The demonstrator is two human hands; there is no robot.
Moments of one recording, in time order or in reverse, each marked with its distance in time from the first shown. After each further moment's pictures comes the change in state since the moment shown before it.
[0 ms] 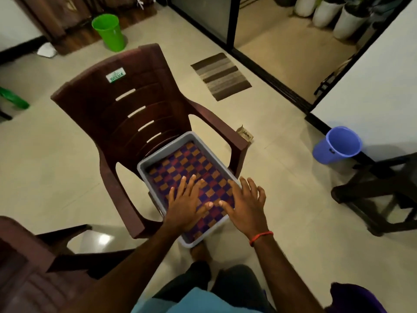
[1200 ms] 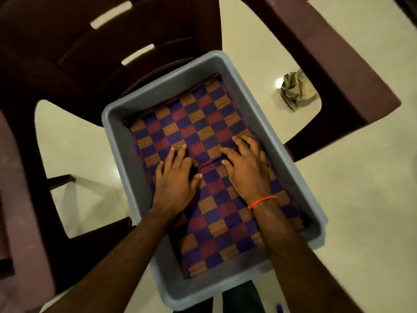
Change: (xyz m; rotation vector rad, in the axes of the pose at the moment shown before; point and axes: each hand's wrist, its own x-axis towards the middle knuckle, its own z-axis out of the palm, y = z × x) left_hand 0.183 -0.158 0.194 -0.117 0.109 -0.287; right_hand 0.236 0.040 0.283 0.026 -0.094 -0.253
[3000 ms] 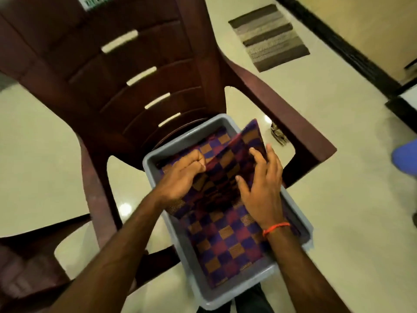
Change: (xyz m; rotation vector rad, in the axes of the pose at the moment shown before) left_hand 0.001 0.047 -0.202 -0.756 -0.196 0.196; right_hand -0.029 -0.073 -0.116 0.352 0.395 0.126
